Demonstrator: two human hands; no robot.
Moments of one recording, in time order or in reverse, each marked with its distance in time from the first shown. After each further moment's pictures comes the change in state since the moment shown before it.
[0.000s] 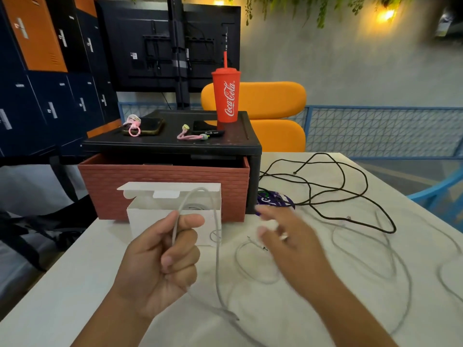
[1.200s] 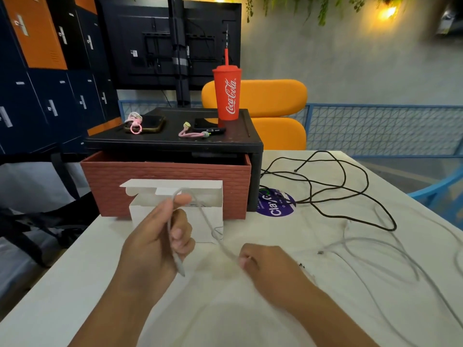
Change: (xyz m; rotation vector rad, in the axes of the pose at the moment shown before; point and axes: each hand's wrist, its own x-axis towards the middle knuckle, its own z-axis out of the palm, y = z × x) left_hand 0.006 -0.002 0.013 0.375 0.469 0.407; right_hand -0.005 0.027 0.029 -0.468 -0.412 0.134
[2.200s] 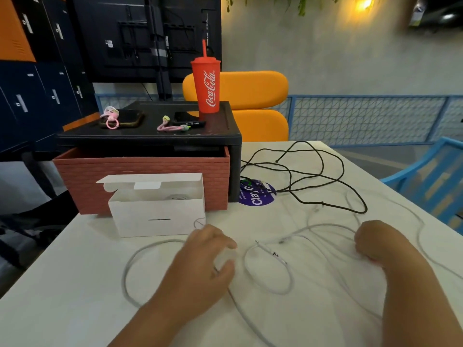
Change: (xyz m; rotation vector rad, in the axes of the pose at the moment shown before) left_hand -0.012 -0.065 0.010 1.384 -0.342 0.344; right_hand -0.024 0.174 -0.098 -0.255 0.043 0.875
